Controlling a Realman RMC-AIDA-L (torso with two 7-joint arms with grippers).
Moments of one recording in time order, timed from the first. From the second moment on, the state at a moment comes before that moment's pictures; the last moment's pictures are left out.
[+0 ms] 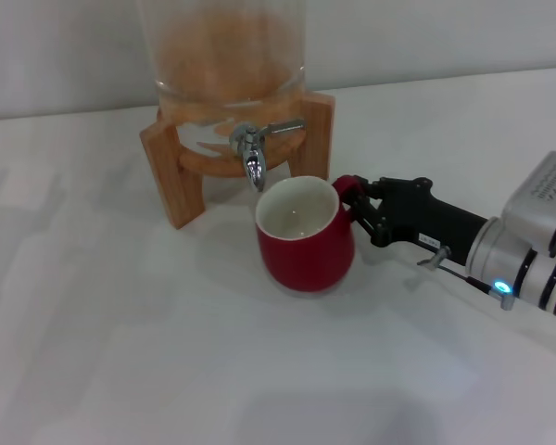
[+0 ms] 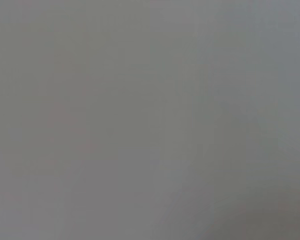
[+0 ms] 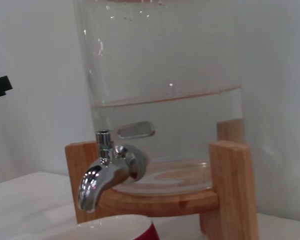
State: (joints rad) left arm -0.35 -2.08 1.36 0.44 -2.83 -1.10 2.61; right arm 0.48 2.02 -1.93 -0.26 -0.19 -1.03 0.65
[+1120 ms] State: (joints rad) left arm -0.35 -2.08 1.36 0.45 -2.83 -1.10 2.58; right arm 0.56 2.03 -1.98 -0.31 -0.18 -0.86 0.72
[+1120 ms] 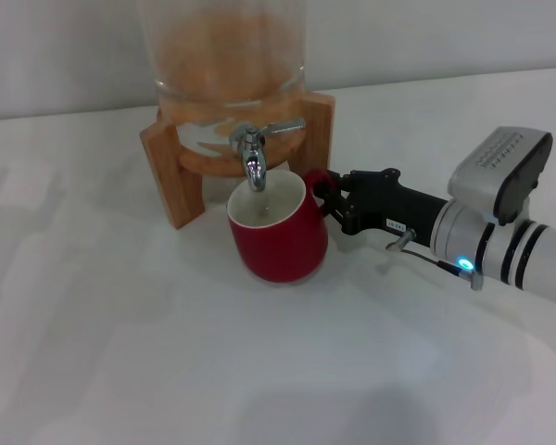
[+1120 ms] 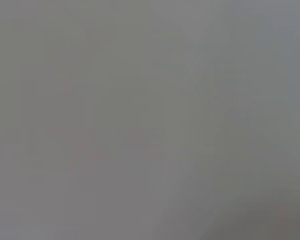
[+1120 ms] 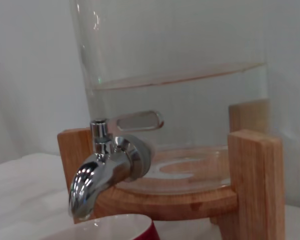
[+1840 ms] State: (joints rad) left arm -0.37 -2.08 1.36 0.45 -2.83 -1.10 2.58; right arm 0.57 2.03 -1.99 -0.31 -0.18 -0.82 0.73
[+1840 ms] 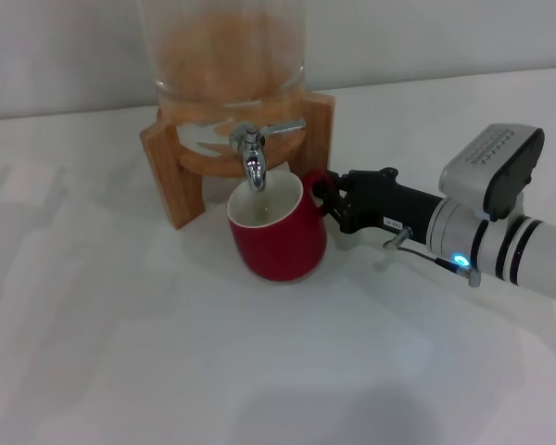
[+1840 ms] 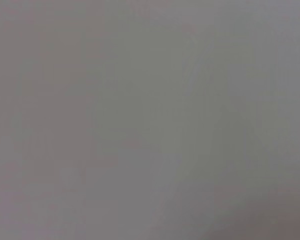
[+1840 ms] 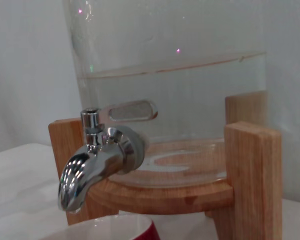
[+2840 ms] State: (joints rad) left arm -0.37 -2.08 1.36 0.45 -2.83 -1.10 2.58; right arm 0.56 2.03 -2.02 -0.32 -0.18 -0.82 0.73
